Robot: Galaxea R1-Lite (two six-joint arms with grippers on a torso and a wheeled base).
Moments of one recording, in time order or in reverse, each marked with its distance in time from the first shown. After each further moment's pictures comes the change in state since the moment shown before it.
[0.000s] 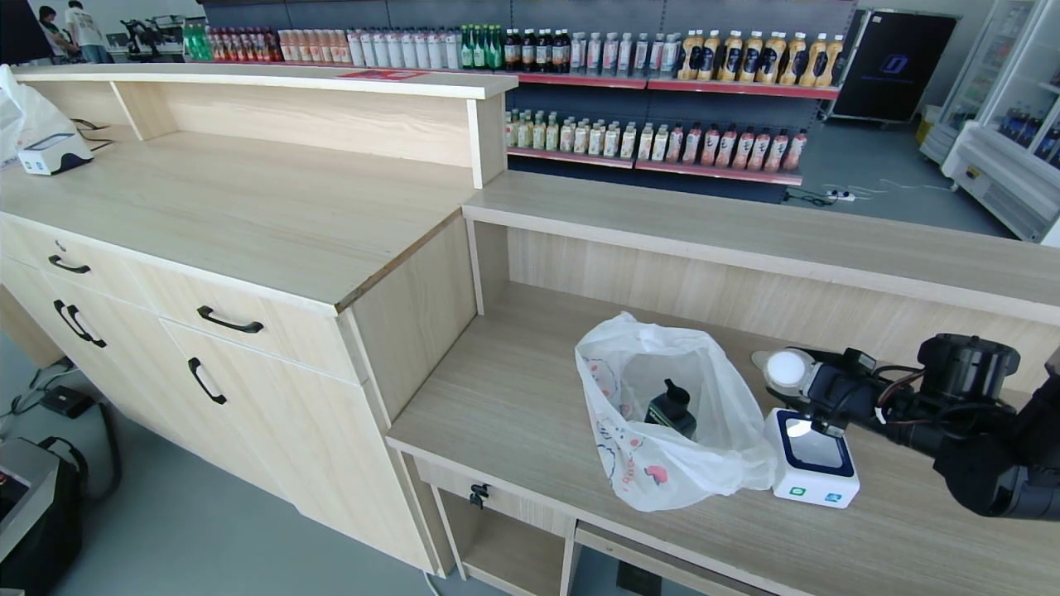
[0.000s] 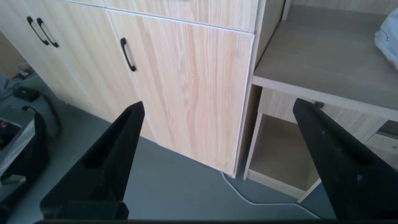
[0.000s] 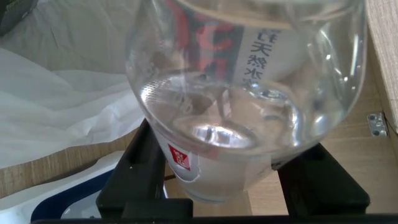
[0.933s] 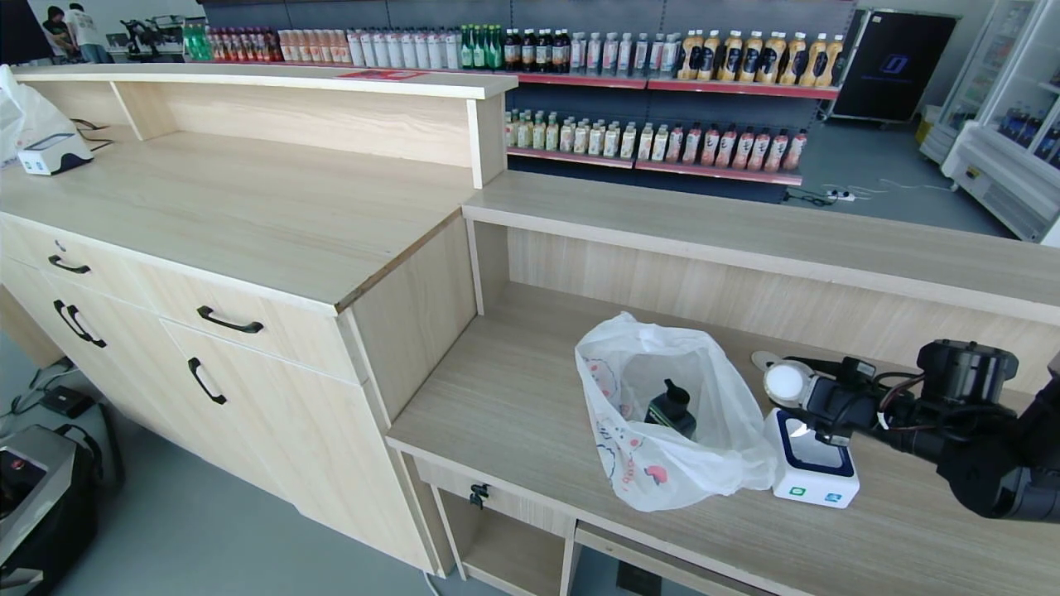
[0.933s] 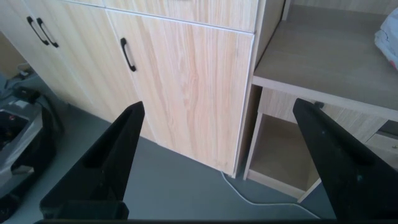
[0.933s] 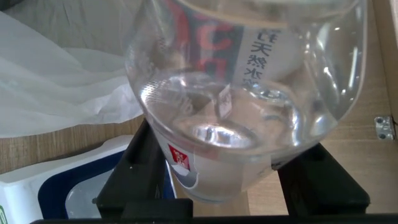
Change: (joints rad) left arm 0.000 0.000 0.000 0.000 0.000 0.000; right arm -0.013 0.001 0.007 0.051 0.004 -0.094
